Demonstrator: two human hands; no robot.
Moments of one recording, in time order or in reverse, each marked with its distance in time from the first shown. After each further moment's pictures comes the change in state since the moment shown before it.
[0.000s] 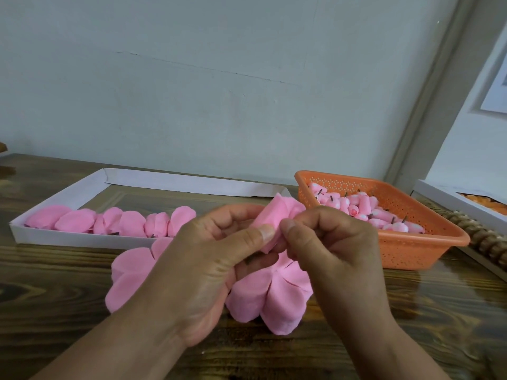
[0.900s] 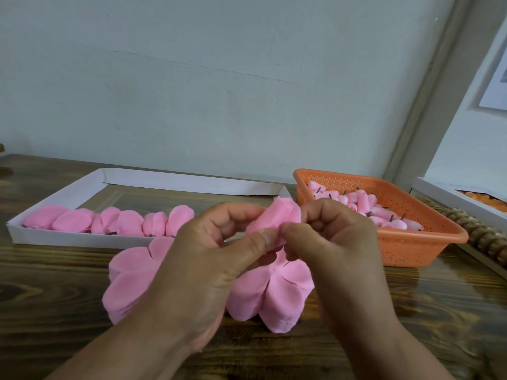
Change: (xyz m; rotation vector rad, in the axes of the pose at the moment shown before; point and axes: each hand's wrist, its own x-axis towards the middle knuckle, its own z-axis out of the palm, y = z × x) left_hand -0.001 -0.009 0.002 0.161 0.037 0.164; right_hand 0.001 -0.005 -0.001 0.065 0.034 0.212
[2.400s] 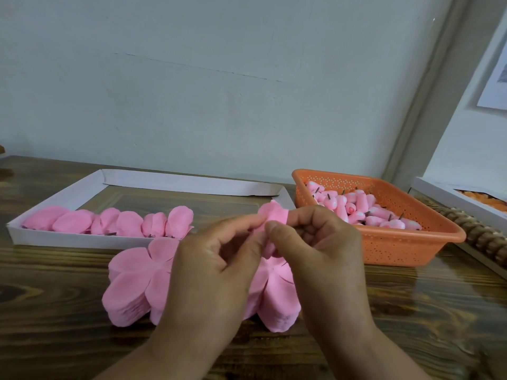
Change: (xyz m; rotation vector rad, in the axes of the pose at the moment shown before) left_hand -0.009 -0.008 0.009 0.510 0.194 0.266; right_hand -0.006 0.006 0.010 0.068 0.051 -0.032
